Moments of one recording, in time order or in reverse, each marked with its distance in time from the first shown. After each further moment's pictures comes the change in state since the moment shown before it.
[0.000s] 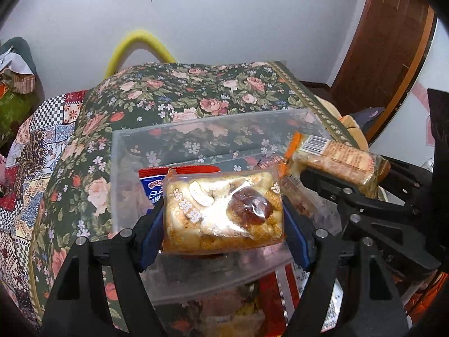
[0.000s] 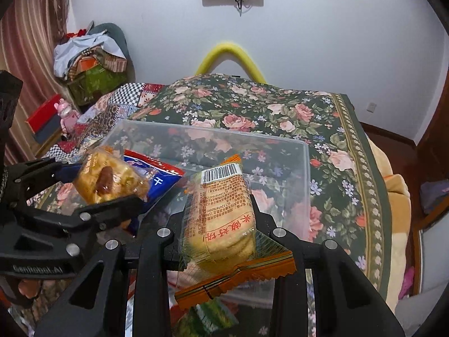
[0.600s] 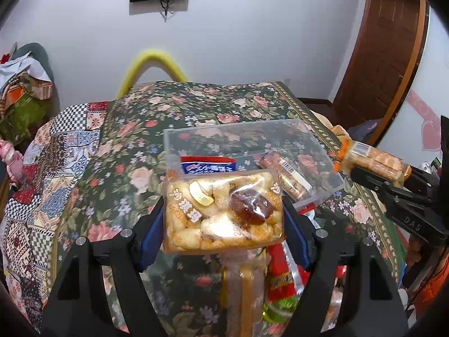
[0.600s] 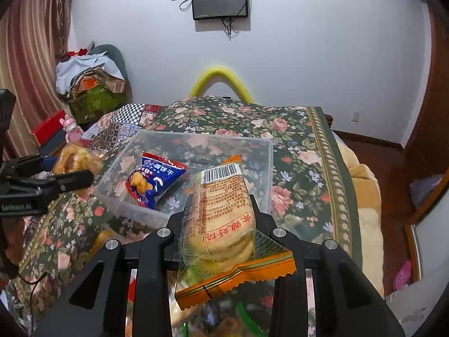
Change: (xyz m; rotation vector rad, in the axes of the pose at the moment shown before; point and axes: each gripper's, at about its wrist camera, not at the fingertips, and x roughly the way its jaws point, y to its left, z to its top) left arm -0.088 0.013 -0.036 -0.006 -0.107 0.028; right arm -0.077 0.003 -0.033 0.036 -0.124 -0.035
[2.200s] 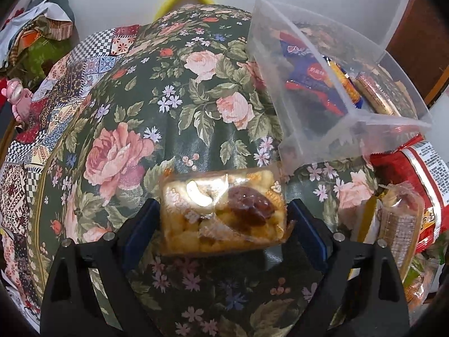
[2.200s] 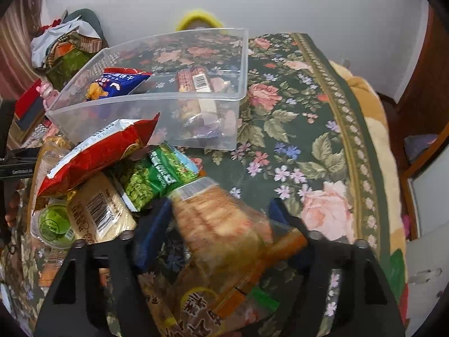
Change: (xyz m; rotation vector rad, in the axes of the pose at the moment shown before) left arm 0.091 0.096 -0.096 -0.120 0.246 0.109; right arm 0.037 -0.030 -0.087 0.084 0.264 -0.026
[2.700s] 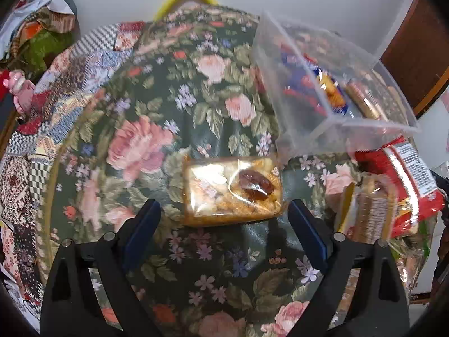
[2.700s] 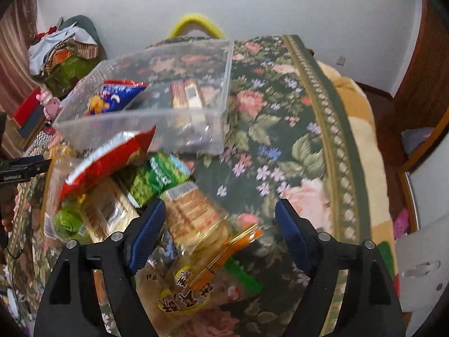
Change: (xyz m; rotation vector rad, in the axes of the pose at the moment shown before) left arm -0.028 0.012 -0.007 -0.025 0.035 -0.031; right arm -0.021 -0.006 0.001 0.011 -0.002 -0.037
